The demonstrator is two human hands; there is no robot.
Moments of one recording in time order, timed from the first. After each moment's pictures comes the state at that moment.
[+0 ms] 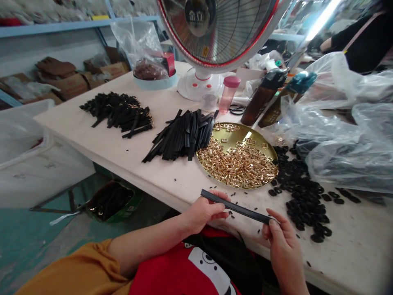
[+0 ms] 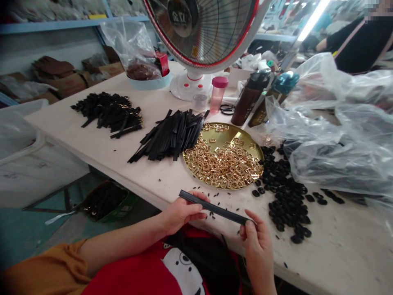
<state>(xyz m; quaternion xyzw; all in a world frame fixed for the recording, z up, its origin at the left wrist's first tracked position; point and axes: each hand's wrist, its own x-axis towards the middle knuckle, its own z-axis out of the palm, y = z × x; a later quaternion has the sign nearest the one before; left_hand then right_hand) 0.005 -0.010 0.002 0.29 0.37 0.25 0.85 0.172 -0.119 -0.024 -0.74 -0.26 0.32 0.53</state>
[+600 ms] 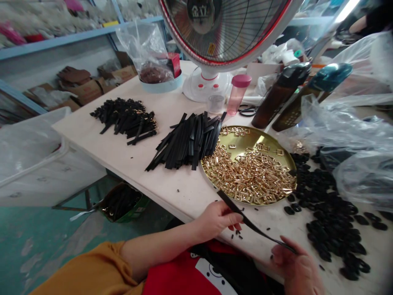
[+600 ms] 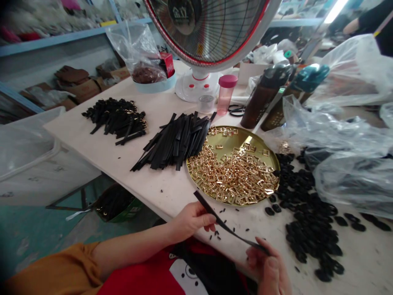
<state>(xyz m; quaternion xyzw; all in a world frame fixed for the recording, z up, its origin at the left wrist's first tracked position) 0.024 0.015 -0.005 0.44 0.34 0.21 0.81 0.180 -0.130 -0.045 -0.74 -0.19 0.34 0.55</state>
